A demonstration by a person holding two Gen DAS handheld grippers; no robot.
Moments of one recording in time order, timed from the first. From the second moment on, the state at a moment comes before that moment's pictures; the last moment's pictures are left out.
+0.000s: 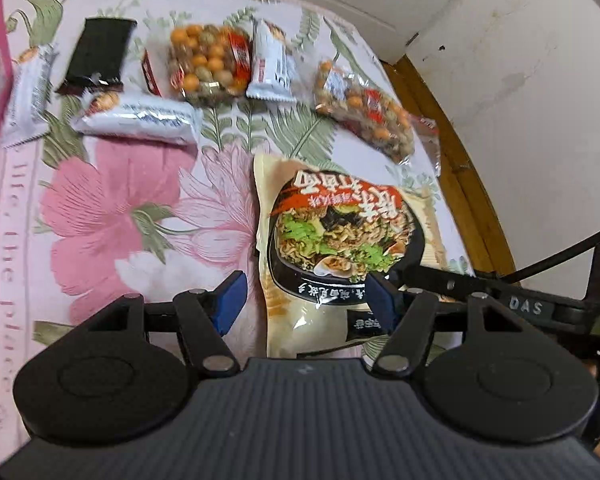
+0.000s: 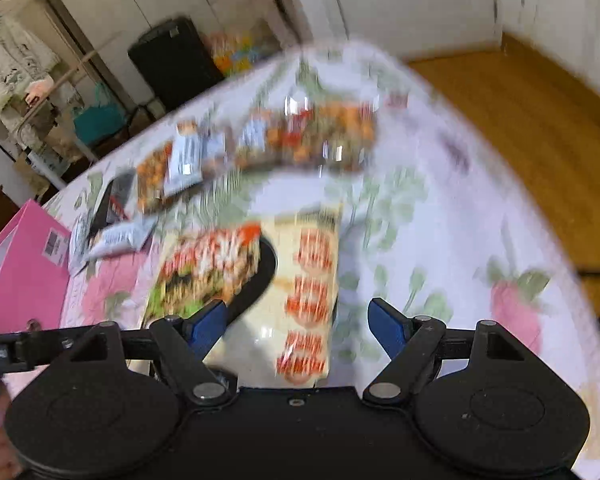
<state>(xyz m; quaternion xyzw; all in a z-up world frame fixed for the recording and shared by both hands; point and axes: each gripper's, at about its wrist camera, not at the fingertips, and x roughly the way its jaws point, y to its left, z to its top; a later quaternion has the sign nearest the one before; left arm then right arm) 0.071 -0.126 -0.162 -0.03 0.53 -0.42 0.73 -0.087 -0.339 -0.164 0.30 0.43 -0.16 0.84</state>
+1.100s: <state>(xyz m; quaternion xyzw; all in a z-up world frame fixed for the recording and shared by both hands) 0.049 -0.059 -0.086 0.01 0.56 -0.42 0.72 -0.063 -0.256 -0.071 0.26 0.47 -0.05 0.84</state>
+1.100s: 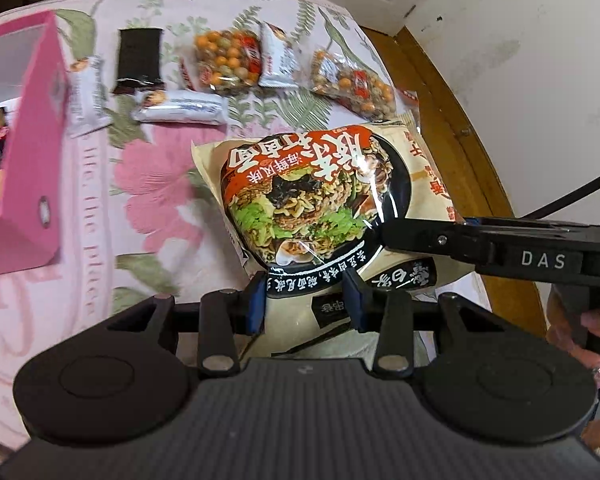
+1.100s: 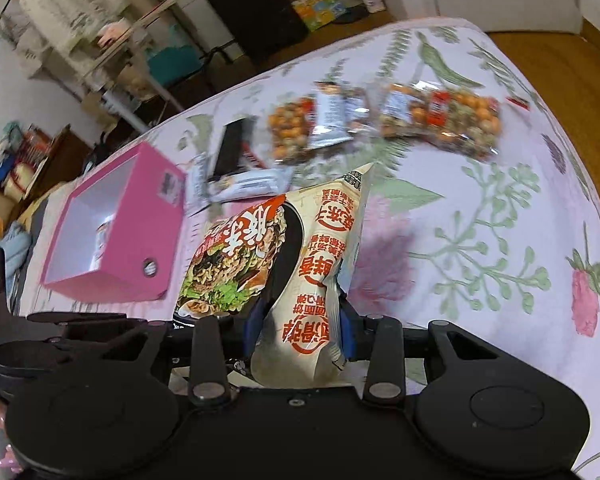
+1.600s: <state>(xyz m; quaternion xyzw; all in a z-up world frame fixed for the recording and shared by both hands) 0.082 0.027 -0.029 0.04 0.47 -0.37 0.80 0.018 -0.174 -0.011 0.16 0.46 0.06 0.87</state>
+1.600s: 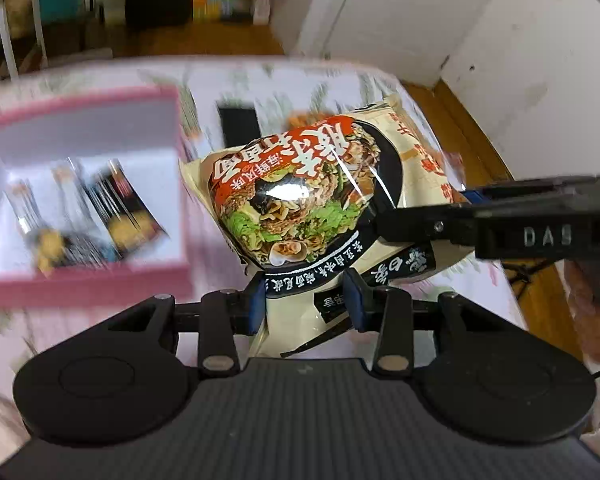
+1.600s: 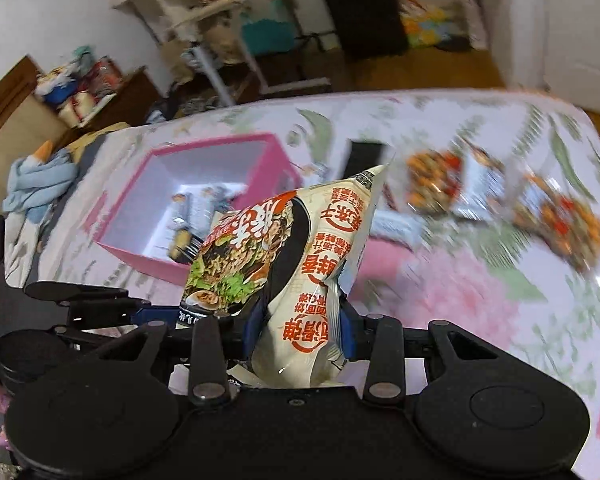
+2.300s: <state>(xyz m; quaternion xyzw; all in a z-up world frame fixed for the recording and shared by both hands) 0.212 0.125 -0.082 0.03 0.42 -0.25 0.87 0.196 -0.087 -0.067 0.16 0.50 0.17 0.84</state>
